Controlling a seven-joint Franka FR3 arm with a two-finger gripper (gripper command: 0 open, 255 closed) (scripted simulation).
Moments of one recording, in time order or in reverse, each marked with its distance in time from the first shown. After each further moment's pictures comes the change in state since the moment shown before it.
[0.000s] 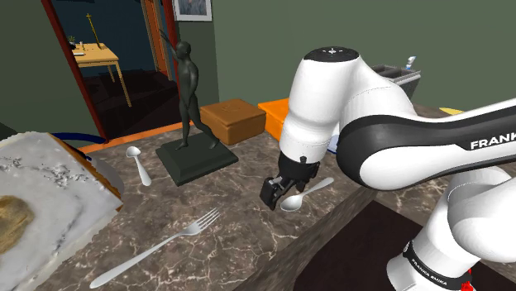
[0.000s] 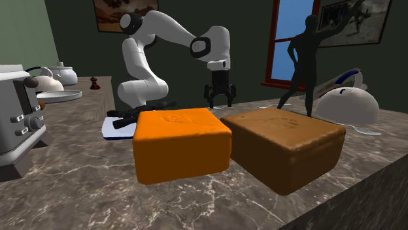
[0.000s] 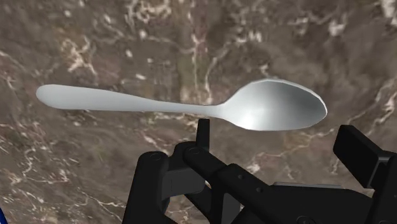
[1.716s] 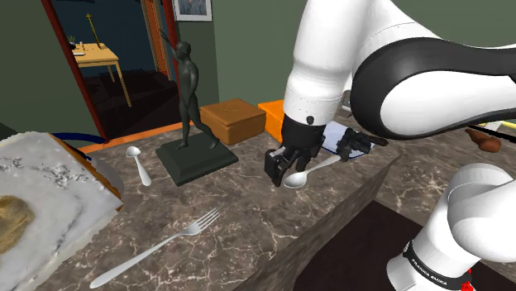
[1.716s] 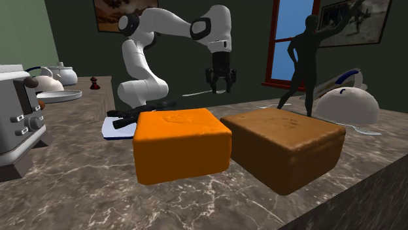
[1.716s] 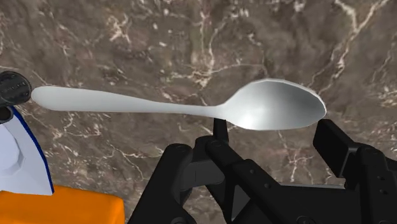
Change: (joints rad) arm -0.004 -0.046 -0.056 0.156 -0.021 -0.200 -0.019
